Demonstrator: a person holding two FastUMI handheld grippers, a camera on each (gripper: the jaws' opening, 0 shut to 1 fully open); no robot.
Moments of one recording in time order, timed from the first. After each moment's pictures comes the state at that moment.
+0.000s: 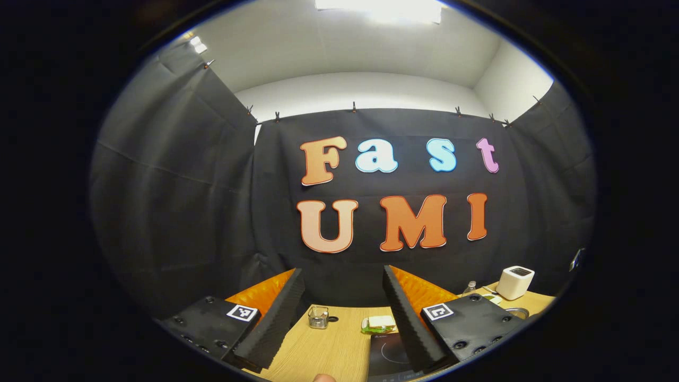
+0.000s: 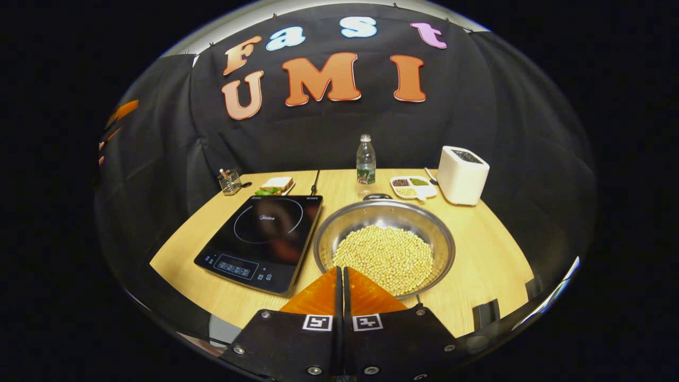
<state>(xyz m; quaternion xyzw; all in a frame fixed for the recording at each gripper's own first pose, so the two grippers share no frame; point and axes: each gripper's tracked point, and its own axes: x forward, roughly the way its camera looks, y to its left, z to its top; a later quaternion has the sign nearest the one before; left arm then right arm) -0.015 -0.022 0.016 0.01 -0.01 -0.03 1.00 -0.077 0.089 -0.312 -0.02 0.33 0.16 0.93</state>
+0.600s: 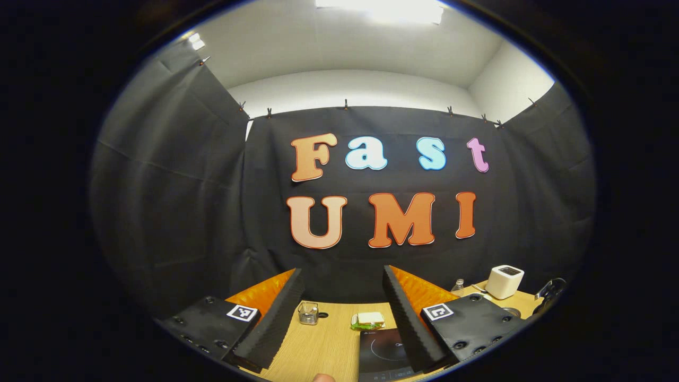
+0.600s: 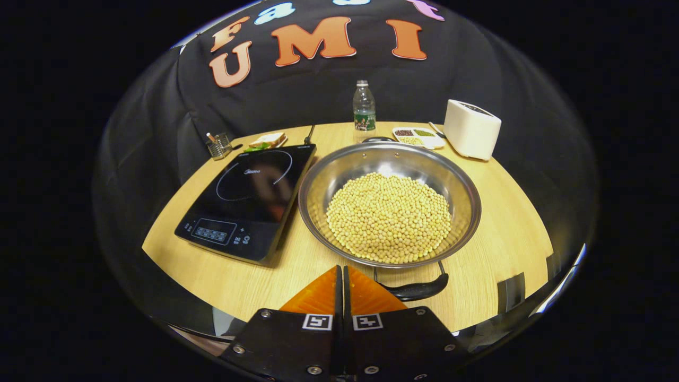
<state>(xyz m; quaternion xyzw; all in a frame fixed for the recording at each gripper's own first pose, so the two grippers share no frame) -0.023 -0.037 0.009 0.01 0.01 -0.05 1.00 -0.092 0.077 -0.398 -0.03 0.43 0.15 0.89</state>
